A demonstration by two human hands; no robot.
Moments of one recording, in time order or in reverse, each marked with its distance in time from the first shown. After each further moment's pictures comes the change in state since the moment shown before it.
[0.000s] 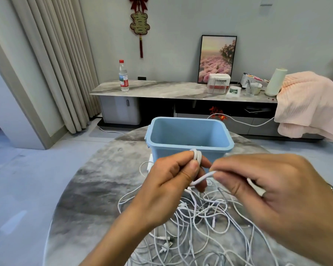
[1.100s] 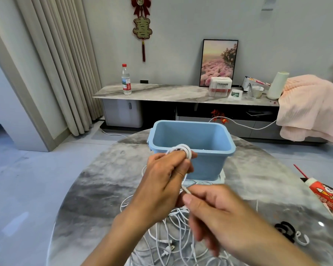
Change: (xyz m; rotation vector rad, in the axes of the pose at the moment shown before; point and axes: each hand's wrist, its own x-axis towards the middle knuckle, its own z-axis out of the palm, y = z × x) left_hand 0.003 -0.023 -0.011 0.432 0.193 0.090; right_hand -0.005 -0.021 0.059 0.907 -0.413 0.749
